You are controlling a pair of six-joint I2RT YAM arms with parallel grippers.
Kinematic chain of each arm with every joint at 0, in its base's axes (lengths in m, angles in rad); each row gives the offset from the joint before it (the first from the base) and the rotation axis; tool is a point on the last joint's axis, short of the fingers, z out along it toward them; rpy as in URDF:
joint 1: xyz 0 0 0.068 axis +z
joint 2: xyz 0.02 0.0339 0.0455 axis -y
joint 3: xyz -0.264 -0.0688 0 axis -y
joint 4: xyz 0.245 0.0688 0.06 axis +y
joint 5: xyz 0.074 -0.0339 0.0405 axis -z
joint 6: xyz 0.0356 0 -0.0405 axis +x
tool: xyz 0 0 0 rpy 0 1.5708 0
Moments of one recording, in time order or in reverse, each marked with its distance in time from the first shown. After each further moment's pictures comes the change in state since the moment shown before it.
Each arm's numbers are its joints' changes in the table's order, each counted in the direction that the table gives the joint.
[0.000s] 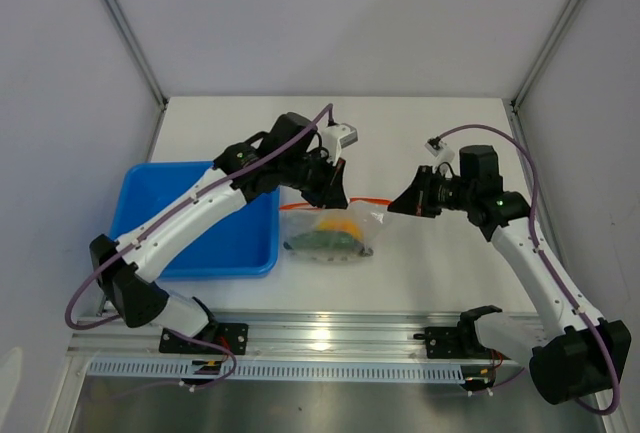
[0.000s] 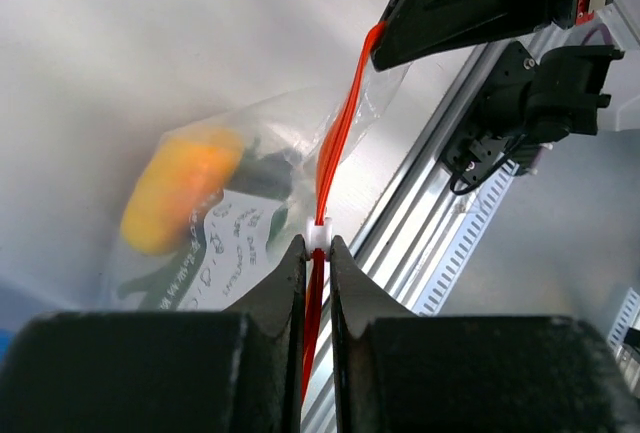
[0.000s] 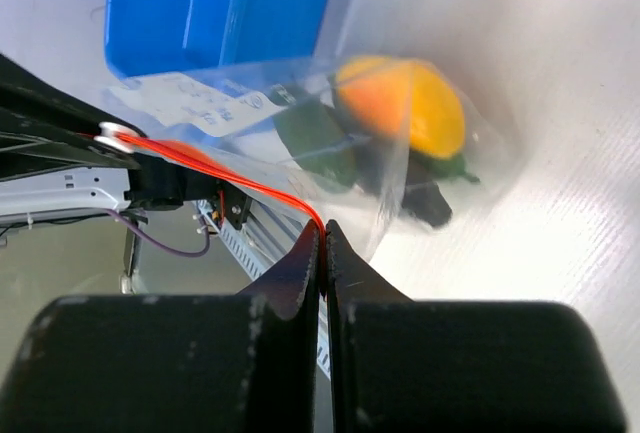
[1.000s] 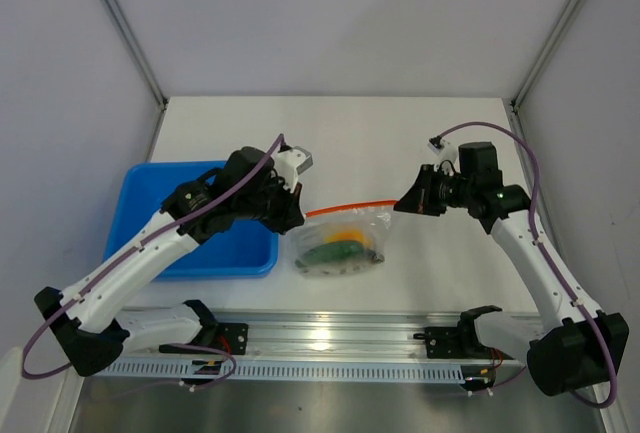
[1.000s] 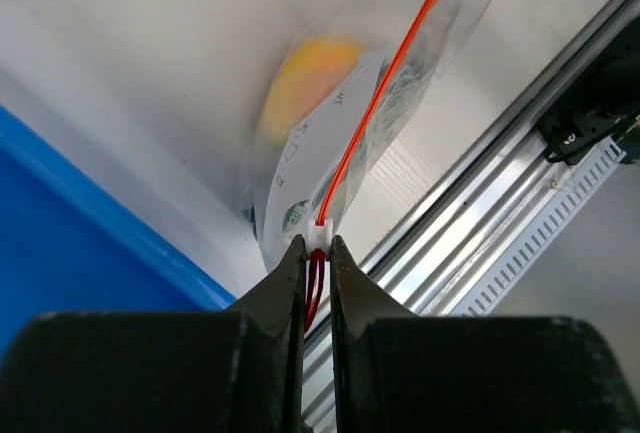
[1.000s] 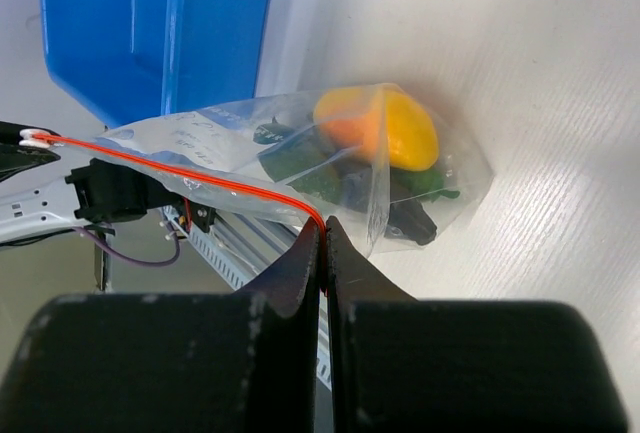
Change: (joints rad) left arm 0.002 0.336 -0.263 0.073 -0.250 0.013; right arm -0.015 -0.039 0.051 0.100 0.094 -0.053
